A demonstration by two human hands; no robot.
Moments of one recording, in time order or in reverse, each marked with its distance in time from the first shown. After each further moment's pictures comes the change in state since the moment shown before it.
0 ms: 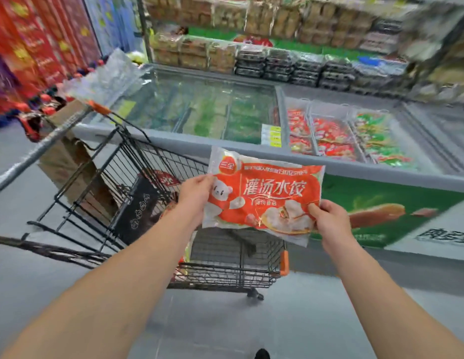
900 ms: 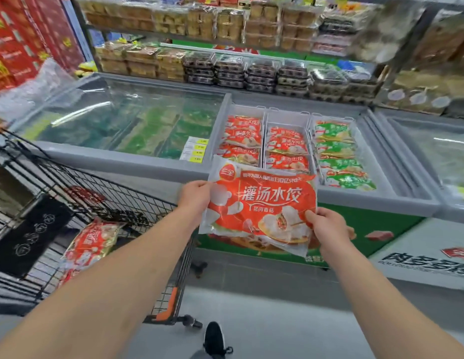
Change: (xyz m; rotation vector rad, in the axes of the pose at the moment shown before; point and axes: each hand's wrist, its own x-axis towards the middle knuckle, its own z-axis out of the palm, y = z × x) left_hand 0.023 -0.040 0.383 0.207 0.053 0.036; right_hand 0.255 0.032 -0.274 0.021 -0.073 0.121
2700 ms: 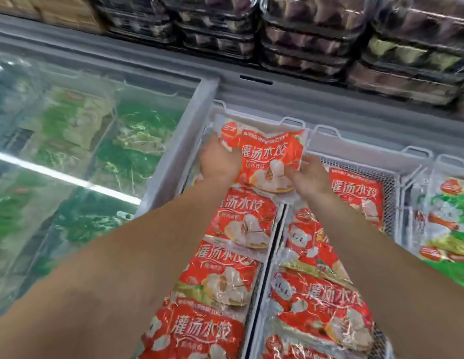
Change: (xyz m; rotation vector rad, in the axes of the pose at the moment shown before) left_hand 0.726 0.165 0.372 0.638 0.250 -0.001; right_hand 0.820 -0.189 0.298 -0.342 -0.307 -0.051
